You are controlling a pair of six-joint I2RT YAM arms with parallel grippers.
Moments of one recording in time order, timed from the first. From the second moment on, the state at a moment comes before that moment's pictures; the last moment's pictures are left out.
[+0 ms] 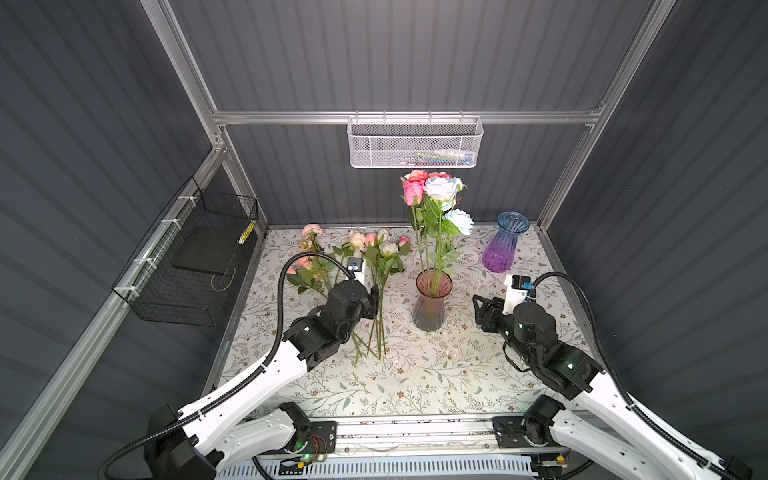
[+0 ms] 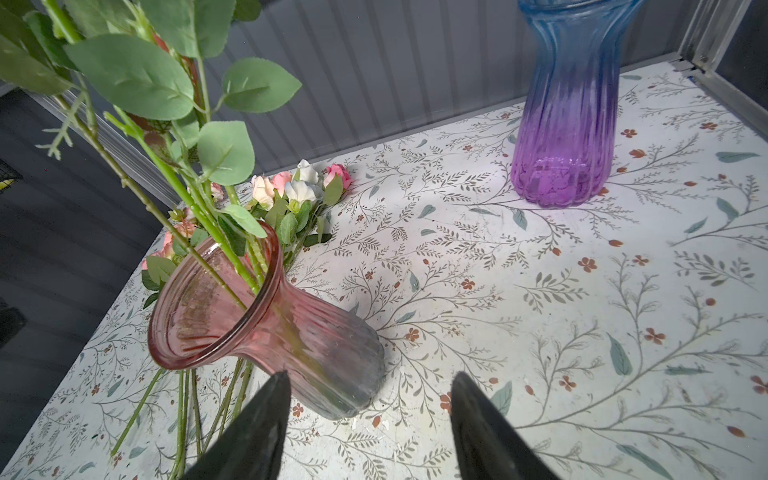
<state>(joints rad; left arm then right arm) -0.72 1.07 0.87 -0.34 -0.42 -0.33 0.66 0.70 0.63 -0.33 0.36 0.54</state>
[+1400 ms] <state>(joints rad) -0.49 1.89 1.28 -0.42 -0.01 -0.46 0.62 0.76 0.49 -0.23 0.32 0.57</state>
